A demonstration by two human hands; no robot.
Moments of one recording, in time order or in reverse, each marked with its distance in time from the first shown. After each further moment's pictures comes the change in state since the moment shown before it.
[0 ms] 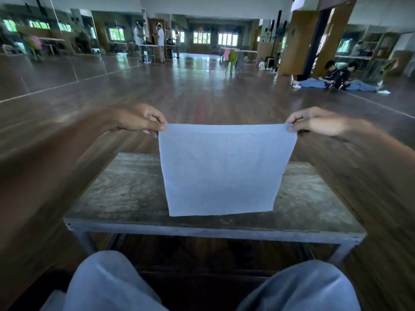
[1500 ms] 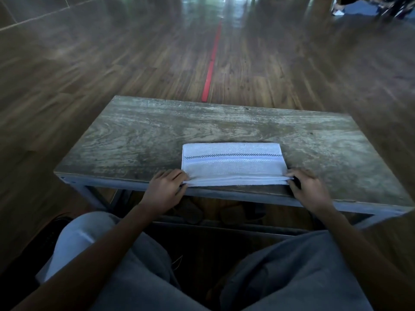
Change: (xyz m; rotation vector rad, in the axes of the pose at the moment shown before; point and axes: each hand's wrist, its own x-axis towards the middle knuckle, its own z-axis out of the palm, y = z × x) left_hand -0.021 -0.151 0.305 0.466 0.404 0.164; right_hand 0.001 0.196 0.278 -0.274 0.300 0.009
